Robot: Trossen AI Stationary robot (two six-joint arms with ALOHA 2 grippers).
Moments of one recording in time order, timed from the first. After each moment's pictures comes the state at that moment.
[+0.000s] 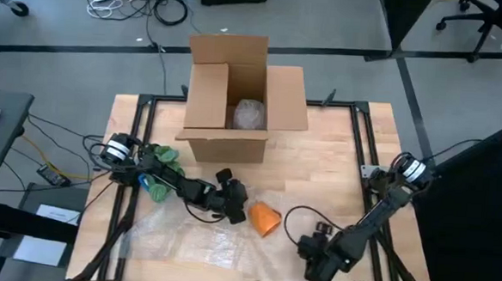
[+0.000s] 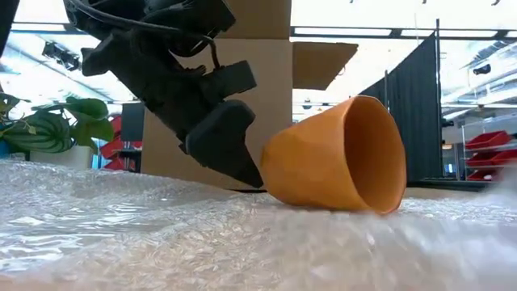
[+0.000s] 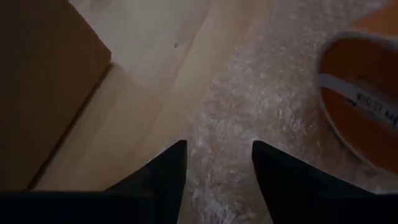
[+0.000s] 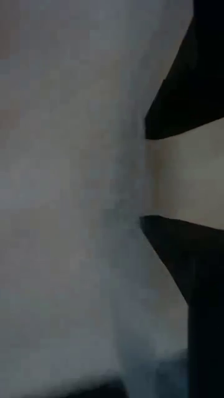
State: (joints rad) left arm -0.31 1.86 0.93 0.09 -0.59 -0.39; right arm 0.84 1.81 1.11 -0.55 0.31 1.04
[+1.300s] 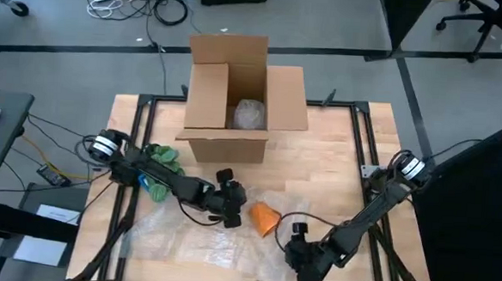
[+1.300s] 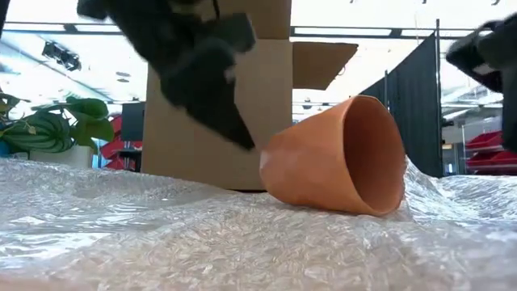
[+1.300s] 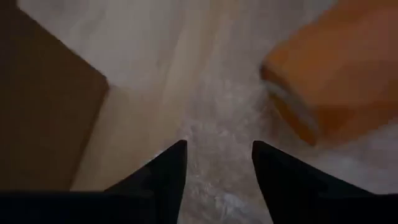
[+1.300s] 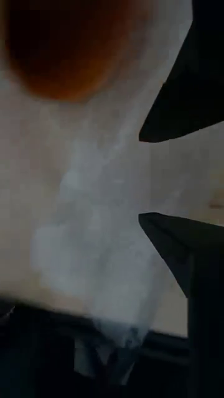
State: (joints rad) left arm -0.36 1.73 1.08 -0.25 -0.53 -0.30; right arm 0.80 1.80 1.11 -0.29 0.42 0.54
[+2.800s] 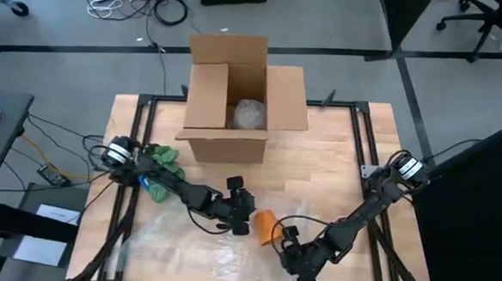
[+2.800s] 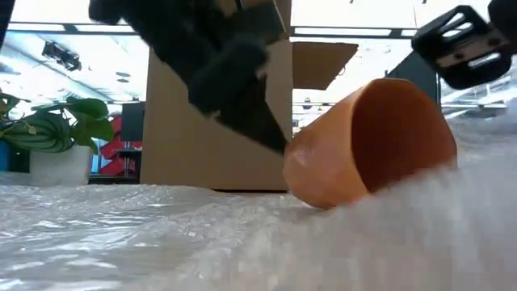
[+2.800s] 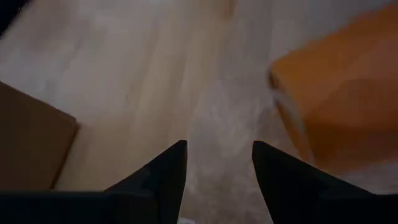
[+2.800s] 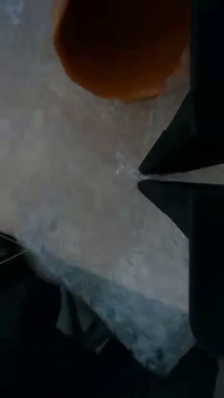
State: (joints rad) left arm -0.37 1.89 1.14 -0.09 -0.55 -0.24; right arm 0.77 1.81 1.11 -0.22 0.28 0.38
